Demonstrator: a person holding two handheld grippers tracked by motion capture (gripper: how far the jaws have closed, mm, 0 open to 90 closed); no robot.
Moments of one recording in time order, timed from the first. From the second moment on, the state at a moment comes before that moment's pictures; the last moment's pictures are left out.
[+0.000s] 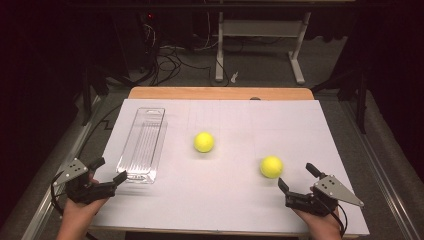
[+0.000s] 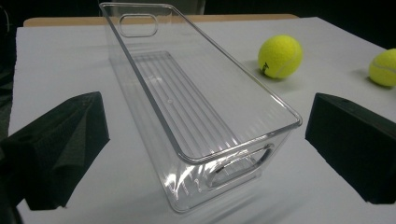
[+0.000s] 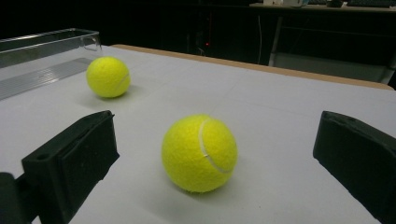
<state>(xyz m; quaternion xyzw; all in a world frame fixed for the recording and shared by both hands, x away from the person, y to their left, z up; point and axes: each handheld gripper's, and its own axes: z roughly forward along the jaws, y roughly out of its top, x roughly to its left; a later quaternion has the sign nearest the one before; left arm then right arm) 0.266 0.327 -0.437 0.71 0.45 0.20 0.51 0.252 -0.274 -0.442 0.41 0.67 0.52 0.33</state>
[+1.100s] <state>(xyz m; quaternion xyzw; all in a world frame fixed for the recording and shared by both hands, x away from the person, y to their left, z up) 0.278 0.311 -0.450 0.77 0.47 0.16 0.39 0.253 -0.274 -0.442 0.41 0.68 0.52 0.33</state>
